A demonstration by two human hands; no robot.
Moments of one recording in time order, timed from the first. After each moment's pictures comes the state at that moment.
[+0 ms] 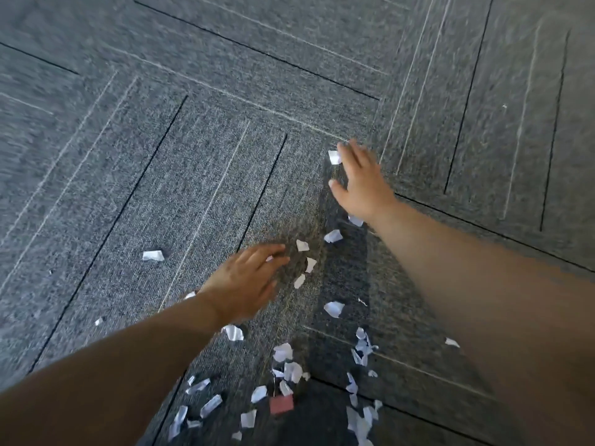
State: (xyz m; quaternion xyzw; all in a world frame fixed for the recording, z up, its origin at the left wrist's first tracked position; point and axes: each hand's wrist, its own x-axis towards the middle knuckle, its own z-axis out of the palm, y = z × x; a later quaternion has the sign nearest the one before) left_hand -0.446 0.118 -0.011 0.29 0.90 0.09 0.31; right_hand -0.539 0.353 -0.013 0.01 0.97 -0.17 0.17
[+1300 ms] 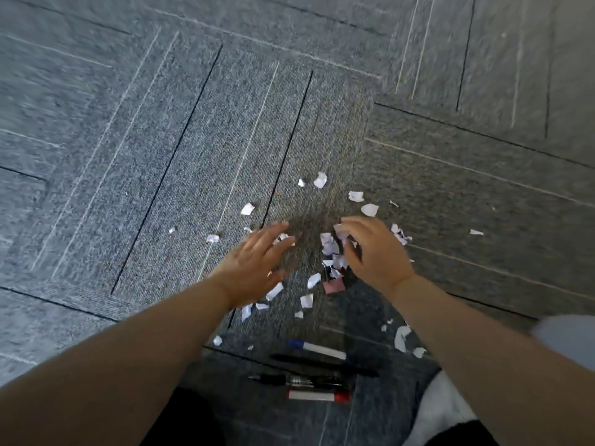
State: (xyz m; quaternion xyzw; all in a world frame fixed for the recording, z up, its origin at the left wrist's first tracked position) left_hand -0.330 0.022 -0.009 0.34 0.89 0.05 0.29; right_hand -0.290 0.254 -0.006 -0.06 0.97 -0.24 0.03
